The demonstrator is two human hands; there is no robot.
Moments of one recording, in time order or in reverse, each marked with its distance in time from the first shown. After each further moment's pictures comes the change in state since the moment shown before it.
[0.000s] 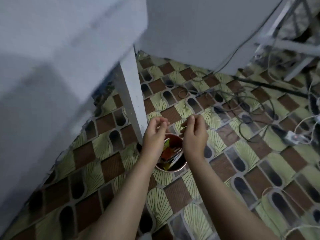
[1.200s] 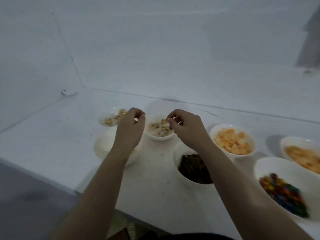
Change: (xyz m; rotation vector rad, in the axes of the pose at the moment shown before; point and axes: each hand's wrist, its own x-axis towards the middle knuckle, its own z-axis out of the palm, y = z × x) left_hand -0.759 0.157 -0.627 0.346 1.685 -0.066; right_hand -0.776 -0.530 0.136 0.160 -1.792 -1.016
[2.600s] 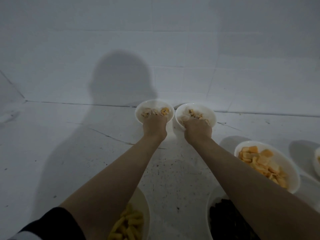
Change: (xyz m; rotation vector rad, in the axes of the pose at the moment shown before) left_hand 0.240 -0.091 0.181 0.824 -0.463 0.398; right_hand 0.201 0.139 0.074 -1.002 -0.064 0.574
